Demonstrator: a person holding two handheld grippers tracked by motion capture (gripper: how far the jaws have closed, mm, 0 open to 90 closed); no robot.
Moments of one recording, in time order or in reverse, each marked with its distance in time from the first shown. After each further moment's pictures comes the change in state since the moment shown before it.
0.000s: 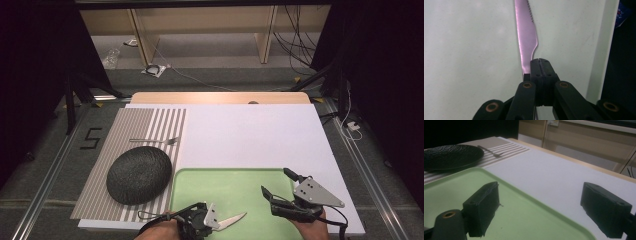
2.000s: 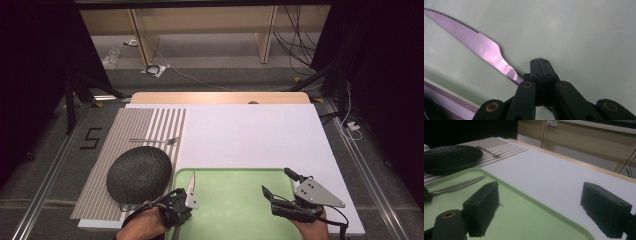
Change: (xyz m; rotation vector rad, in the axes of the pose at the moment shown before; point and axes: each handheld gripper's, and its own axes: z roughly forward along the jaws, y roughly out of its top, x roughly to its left) left arm 0.043 -0.040 -0.009 0.057 0.134 -0.164; right arm -0.001 0.000 -0.002 0.007 -0.007 0.001
